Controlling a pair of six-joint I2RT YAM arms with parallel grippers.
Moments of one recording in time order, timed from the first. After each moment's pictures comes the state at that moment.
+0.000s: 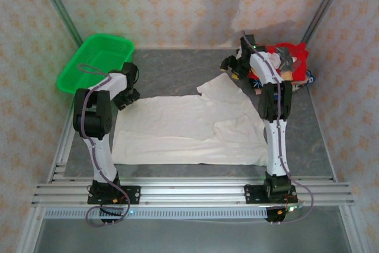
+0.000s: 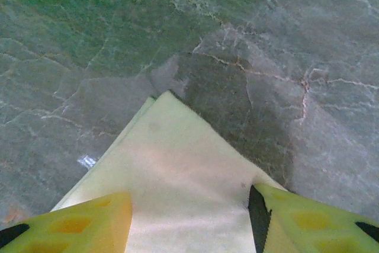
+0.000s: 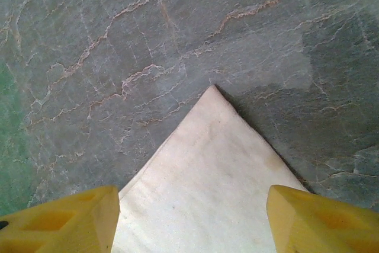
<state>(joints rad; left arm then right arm) -0.01 2.05 1.45 -0.83 -0.26 -0.81 0.11 2.49 2.31 -0.97 -0.40 0.49</state>
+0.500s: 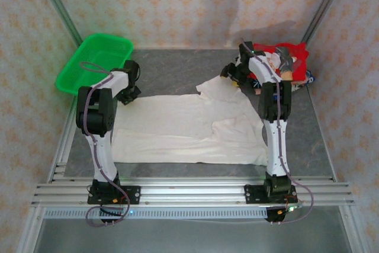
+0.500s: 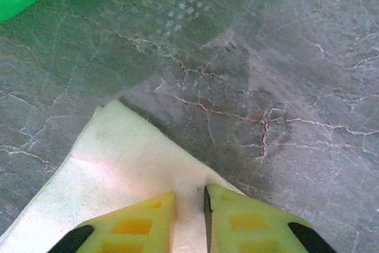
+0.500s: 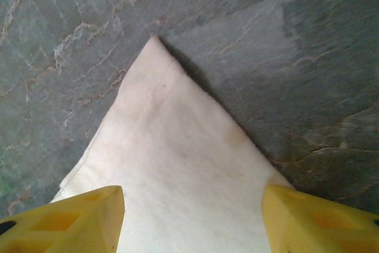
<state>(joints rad) -0.01 2.09 1.51 -0.81 -0.27 -0.80 0.11 2.48 2.19 -0.96 -0.38 0.49</state>
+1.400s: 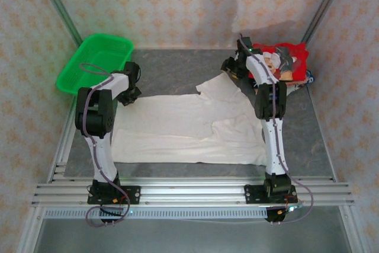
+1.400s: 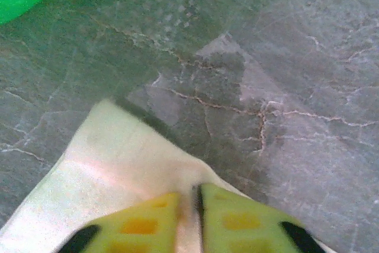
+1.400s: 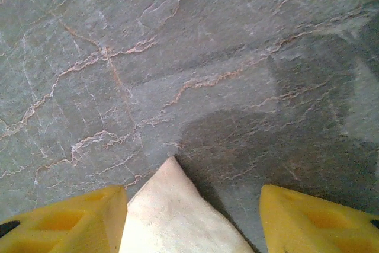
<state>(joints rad) -0.02 2.06 1.45 -0.75 -0.27 -0.80 0.13 2.60 2.40 -0.91 -0.28 0.50</state>
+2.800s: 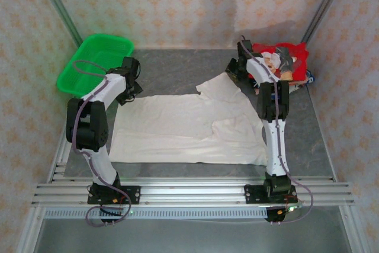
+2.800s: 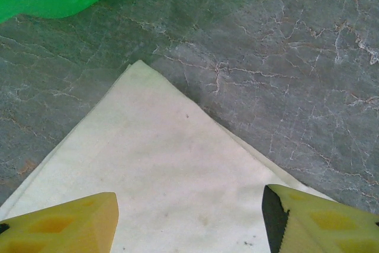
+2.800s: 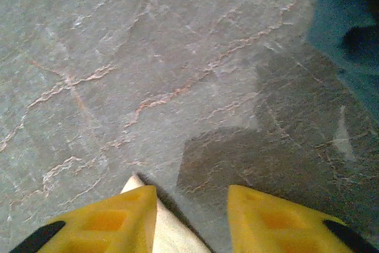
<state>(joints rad) -0.07 1.85 1.40 -0.80 -0.25 -0.85 0.12 2.50 2.18 -0.73 -0.18 0.59</state>
